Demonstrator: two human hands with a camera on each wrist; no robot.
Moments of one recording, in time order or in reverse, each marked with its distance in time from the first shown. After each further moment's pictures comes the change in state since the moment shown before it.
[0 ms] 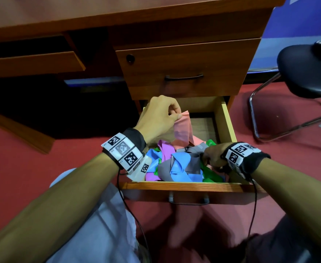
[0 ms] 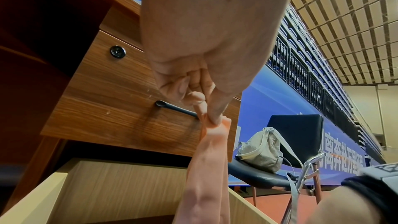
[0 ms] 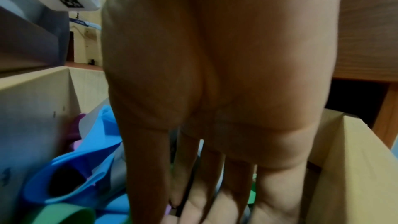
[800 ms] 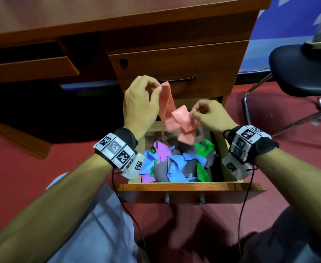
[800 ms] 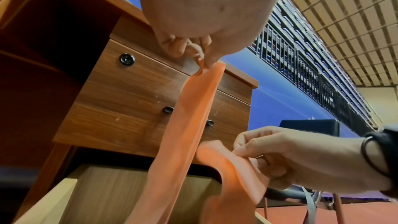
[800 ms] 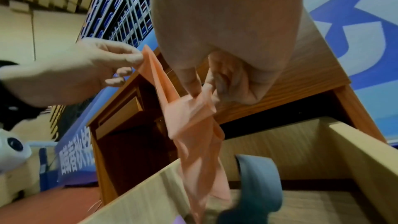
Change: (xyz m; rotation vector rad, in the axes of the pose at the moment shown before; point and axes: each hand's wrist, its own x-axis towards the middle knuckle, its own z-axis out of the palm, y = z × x) left_hand 0.004 0.004 -0.016 -0.163 0.581 0.150; right_hand -0.025 0.012 -0.053 0.808 1.096 -0.308
